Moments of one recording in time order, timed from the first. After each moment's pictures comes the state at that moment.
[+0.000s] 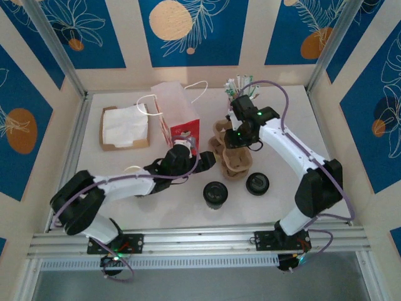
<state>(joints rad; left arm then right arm) -0.88 1.48 0.77 0.24 0.04 -0.97 0.44 1.58 1.43 -1.04 -0.07 0.20</state>
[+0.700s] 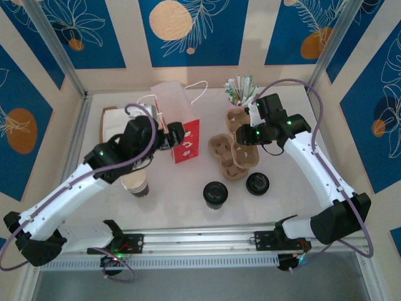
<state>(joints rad) -0.81 1.16 1.37 -0.80 -0.38 -0.77 0.34 1.33 1.37 -1.02 -0.19 0.24</state>
